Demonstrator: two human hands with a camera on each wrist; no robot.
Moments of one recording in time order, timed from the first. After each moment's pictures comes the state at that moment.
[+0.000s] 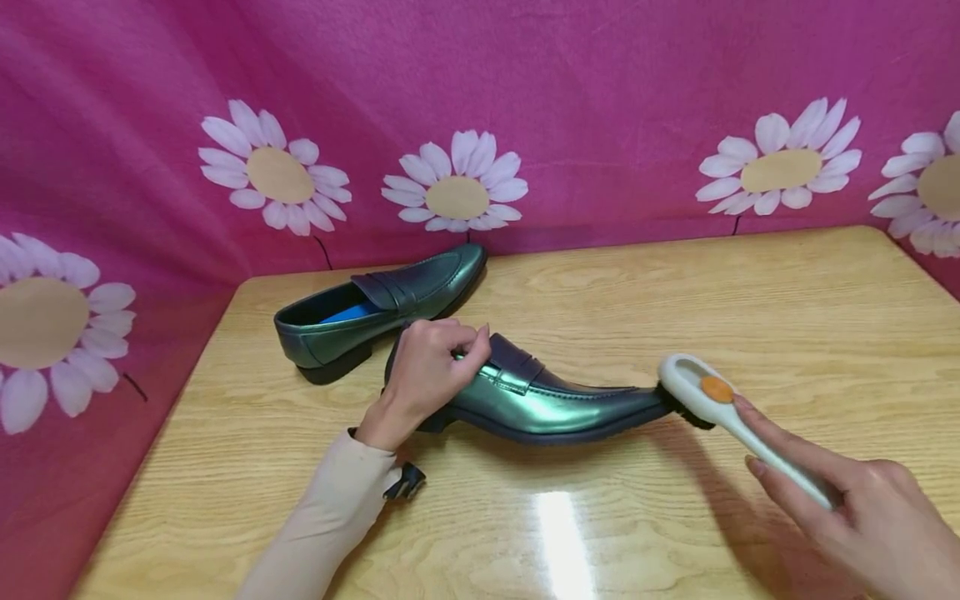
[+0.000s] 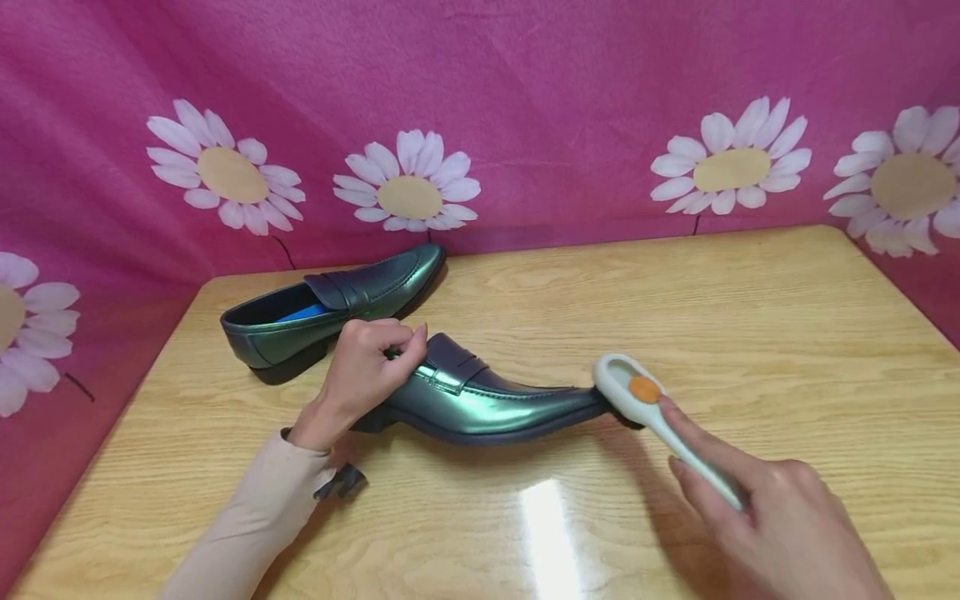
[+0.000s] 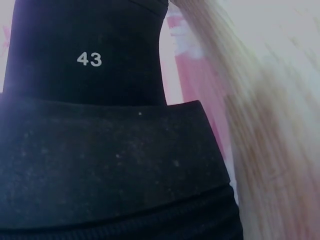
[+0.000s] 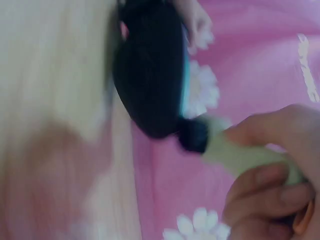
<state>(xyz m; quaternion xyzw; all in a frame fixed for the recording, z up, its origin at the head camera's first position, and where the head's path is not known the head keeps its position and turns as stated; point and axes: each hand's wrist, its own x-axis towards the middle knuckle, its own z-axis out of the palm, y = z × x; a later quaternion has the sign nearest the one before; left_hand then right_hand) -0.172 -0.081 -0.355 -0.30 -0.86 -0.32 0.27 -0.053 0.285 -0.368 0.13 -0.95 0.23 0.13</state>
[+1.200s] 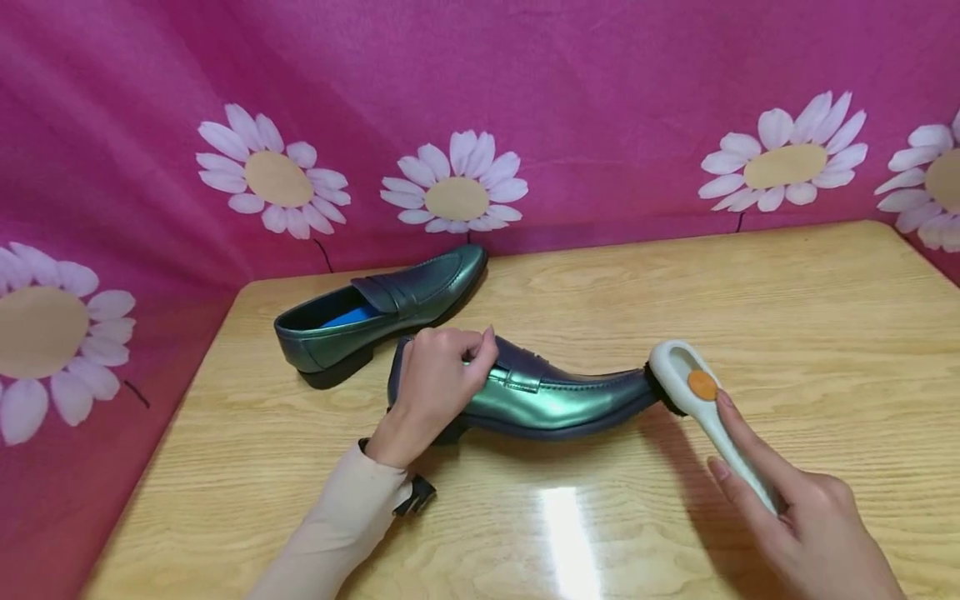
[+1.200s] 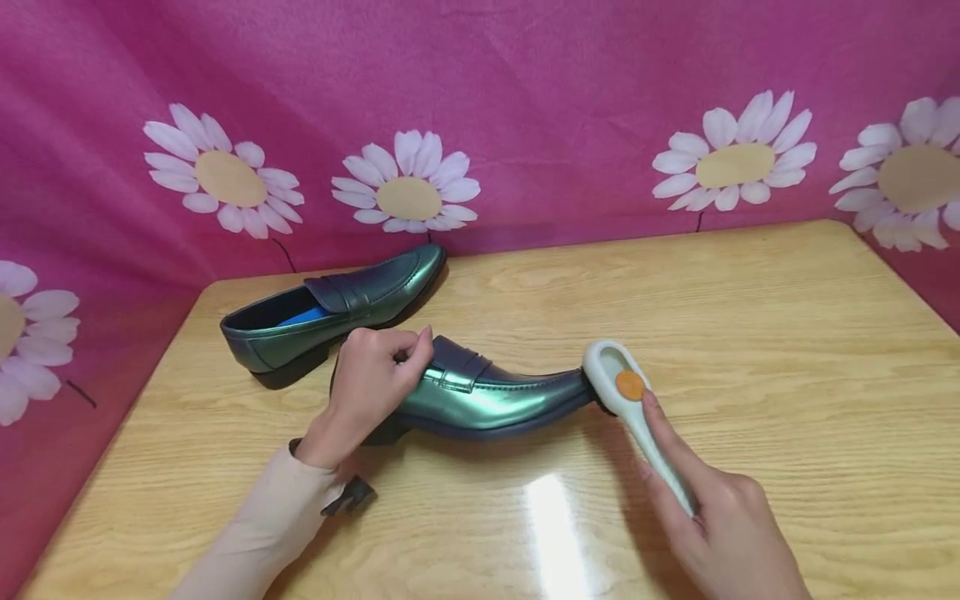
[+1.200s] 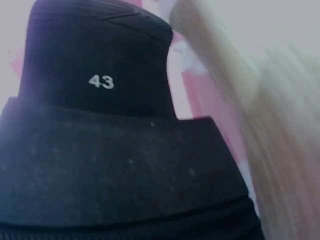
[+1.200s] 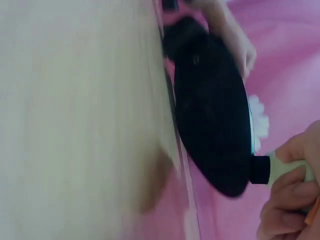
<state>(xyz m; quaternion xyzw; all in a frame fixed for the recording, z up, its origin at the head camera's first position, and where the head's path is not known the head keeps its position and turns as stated) -0.160 -0.067 -0.348 -0.21 -0.90 -0.29 0.25 -0.051 0.255 -0.382 0.13 -0.91 0.33 0.19</state>
